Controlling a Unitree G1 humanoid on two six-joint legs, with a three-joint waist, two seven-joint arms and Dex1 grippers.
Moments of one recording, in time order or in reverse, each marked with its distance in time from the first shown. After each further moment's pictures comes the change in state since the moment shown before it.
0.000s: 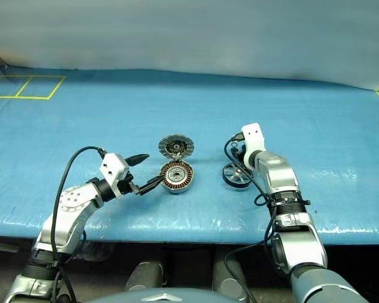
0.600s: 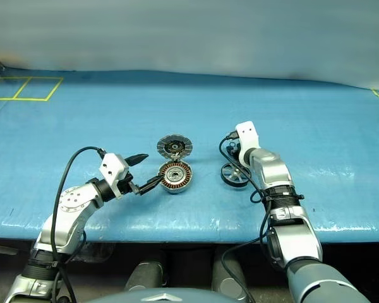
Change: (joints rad) left arm 0.004 0.000 0.000 0.000 0.000 0.000 0.012; right arm -0.047 0.023 0.017 0.078 -0.020 -0.048 0.008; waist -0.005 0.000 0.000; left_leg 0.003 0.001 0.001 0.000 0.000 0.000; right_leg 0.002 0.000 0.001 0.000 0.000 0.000
